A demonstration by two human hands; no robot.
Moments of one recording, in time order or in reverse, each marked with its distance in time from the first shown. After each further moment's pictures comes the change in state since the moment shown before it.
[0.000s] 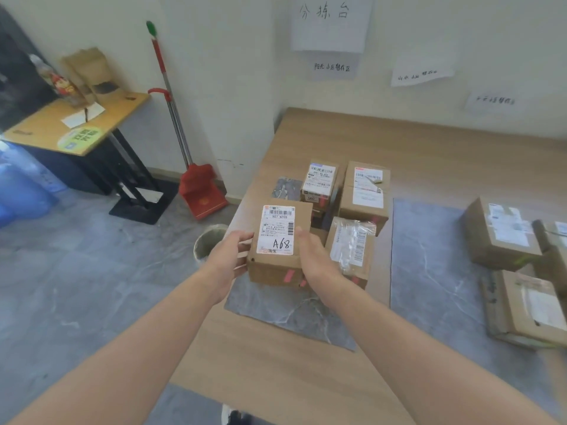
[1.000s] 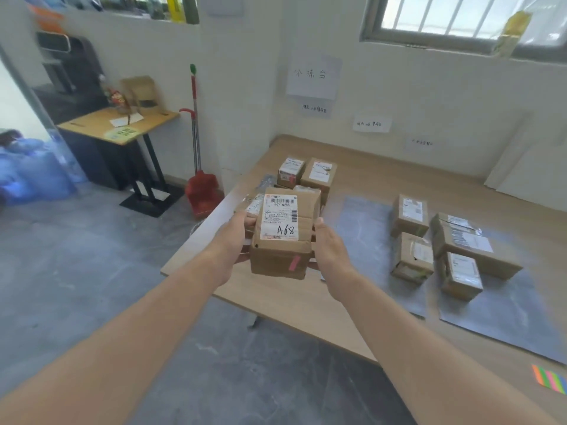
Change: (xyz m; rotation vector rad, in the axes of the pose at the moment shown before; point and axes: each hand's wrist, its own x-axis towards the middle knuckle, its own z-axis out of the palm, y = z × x) left_hand -0.337 -0.124 0.050 -0.016 0.066 0.231; right_hand -0.317 0.125 -0.095 0.190 0.116 -0.244
